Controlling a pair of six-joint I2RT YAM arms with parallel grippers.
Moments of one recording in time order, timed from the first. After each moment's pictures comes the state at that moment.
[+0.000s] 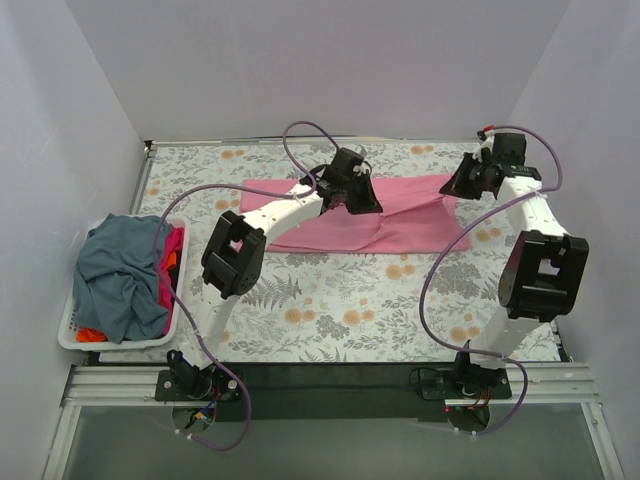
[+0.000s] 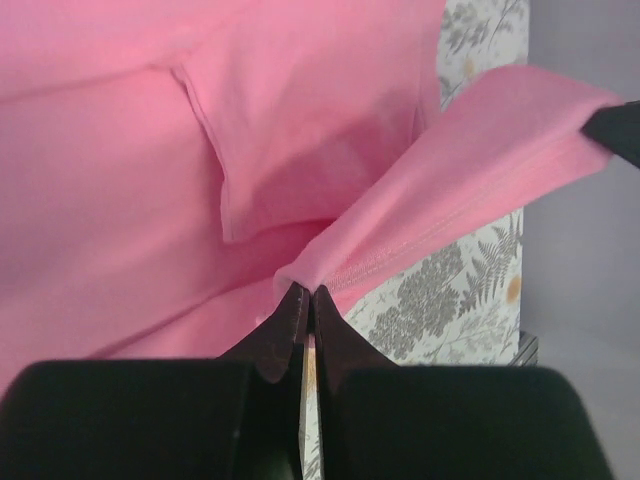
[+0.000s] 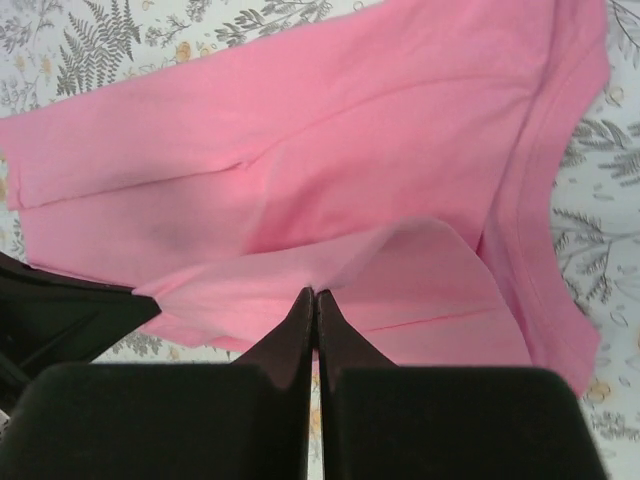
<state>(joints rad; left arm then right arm) -0.72 2.26 1.90 -0.33 0.23 -0.79 -0.13 1.72 1.39 -0.50 -0.45 0.28</state>
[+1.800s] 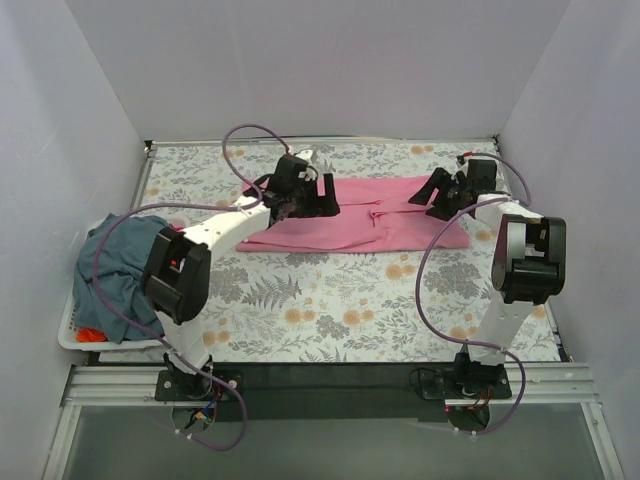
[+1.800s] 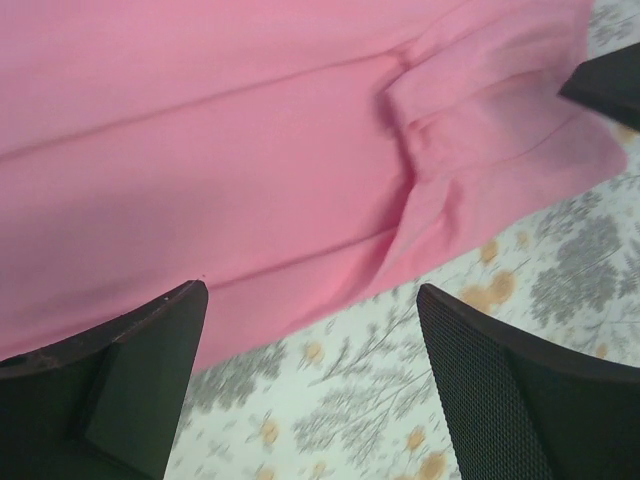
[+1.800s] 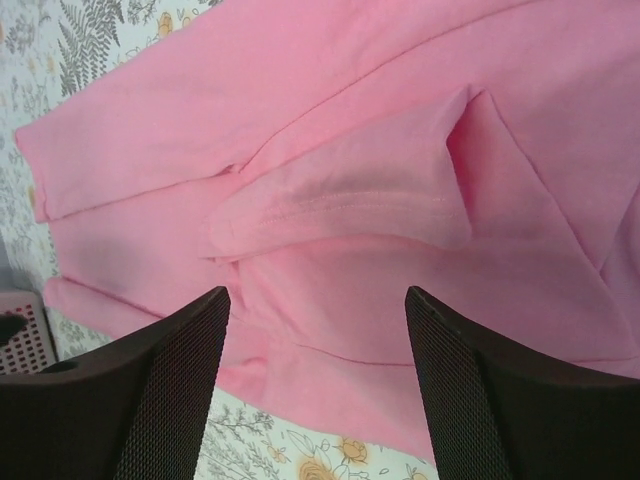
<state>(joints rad) -0.56 1.88 1.44 -0.23 0.11 -0.50 -0.07 1.86 1.20 -0.14 -0.52 0.46</state>
